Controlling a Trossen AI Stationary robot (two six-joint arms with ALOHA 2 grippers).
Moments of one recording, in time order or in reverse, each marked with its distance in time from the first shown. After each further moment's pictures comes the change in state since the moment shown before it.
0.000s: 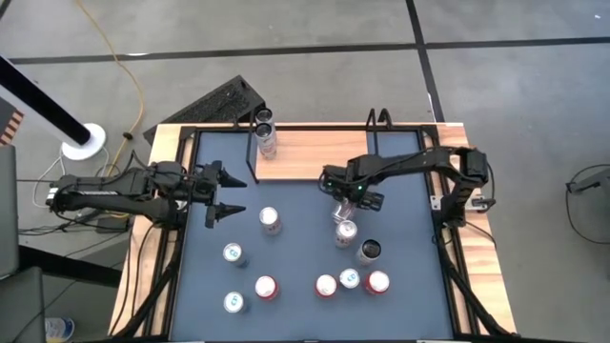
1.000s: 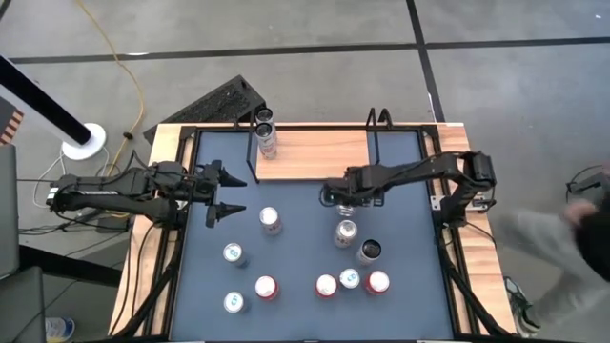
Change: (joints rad) left arm 0.000 0.000 0.000 -0.010 -0.019 0.009; right arm 0.096 -0.083 0.021 -0.014 0.258 -0.204
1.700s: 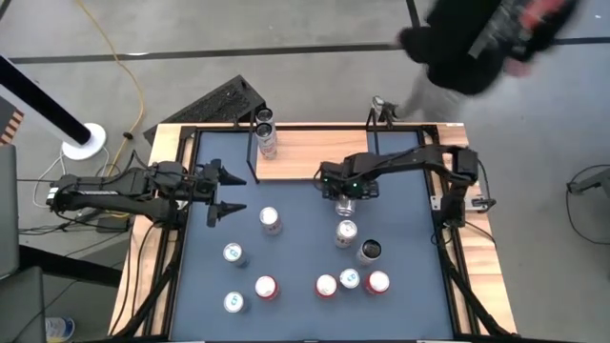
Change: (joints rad) left arm 0.000 0.000 0.000 -0.006 -0.027 0.020; right arm -0.157 0.125 0.000 0.065 -0.215 -0.215
